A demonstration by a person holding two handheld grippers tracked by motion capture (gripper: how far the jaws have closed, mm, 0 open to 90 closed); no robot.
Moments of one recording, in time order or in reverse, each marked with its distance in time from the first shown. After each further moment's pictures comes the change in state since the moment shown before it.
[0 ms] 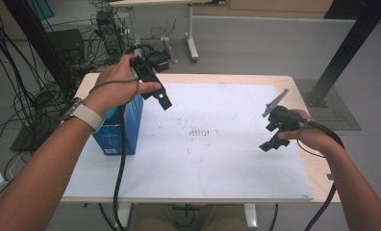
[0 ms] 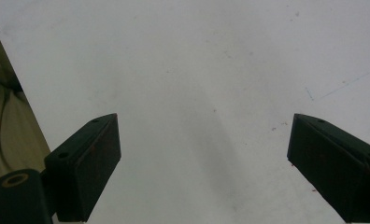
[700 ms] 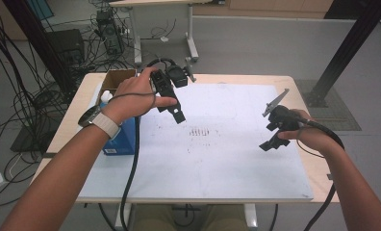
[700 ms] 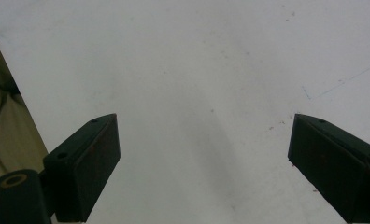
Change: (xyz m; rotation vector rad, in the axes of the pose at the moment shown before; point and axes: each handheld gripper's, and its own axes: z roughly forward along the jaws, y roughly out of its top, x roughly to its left) left arm -0.027 0.020 0.030 0.026 -0.033 0.143; right arm 0.000 -0.001 0.000 -0.002 -0.009 0.011
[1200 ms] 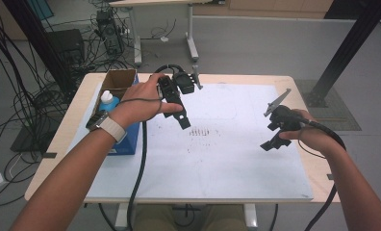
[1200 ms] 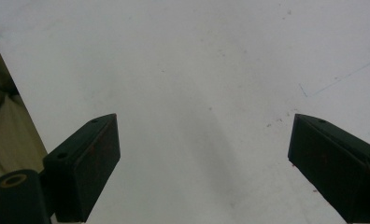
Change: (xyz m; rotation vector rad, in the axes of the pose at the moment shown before) left arm -0.009 0.008 0.015 0.007 -0.021 0.052; right arm 0.000 -0.003 -0.002 -0.006 -0.007 0.005
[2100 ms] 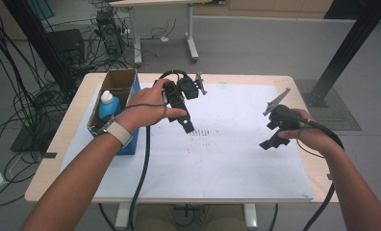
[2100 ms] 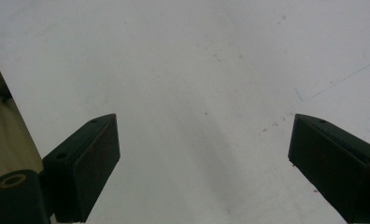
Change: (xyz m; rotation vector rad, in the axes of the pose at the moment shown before) left arm -0.003 0.003 0.014 -0.006 -0.001 0.011; right arm -0.002 0.001 0.002 -0.012 -0.009 0.001
